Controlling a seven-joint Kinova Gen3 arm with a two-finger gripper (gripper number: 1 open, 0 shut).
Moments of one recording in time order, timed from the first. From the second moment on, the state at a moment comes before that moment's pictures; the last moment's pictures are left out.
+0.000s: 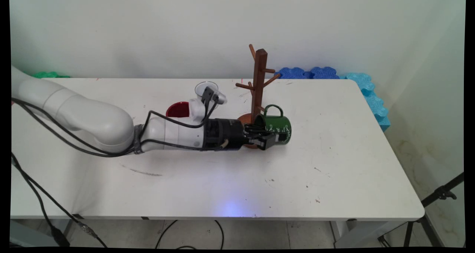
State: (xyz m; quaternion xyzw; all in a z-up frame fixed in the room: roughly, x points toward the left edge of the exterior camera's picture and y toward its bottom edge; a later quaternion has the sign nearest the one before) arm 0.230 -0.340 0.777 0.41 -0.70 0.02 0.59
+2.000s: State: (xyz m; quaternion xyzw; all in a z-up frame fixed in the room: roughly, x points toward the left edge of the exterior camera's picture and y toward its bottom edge) arm 0.358 -0.292 0.946 0.34 -0.80 0.05 0.50
